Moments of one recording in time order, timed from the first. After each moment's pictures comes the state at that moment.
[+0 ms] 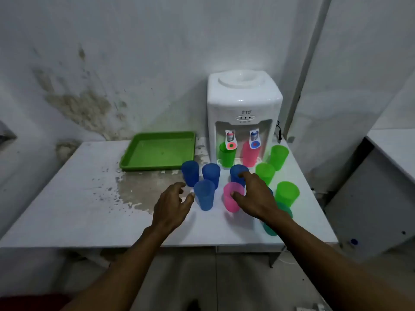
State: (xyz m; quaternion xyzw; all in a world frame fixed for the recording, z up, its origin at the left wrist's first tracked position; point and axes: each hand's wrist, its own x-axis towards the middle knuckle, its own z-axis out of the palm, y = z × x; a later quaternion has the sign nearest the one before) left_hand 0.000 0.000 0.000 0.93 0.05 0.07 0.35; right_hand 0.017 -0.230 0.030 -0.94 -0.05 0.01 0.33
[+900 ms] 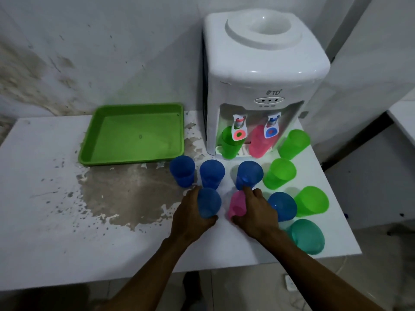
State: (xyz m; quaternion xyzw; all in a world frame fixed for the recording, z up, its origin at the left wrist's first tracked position) left_hand 0.117 -0.013 -0.112 0.89 0.00 -0.10 0.45; right_hand 0.112 -0.197 -0.066 -0.97 0.07 0.15 0.18
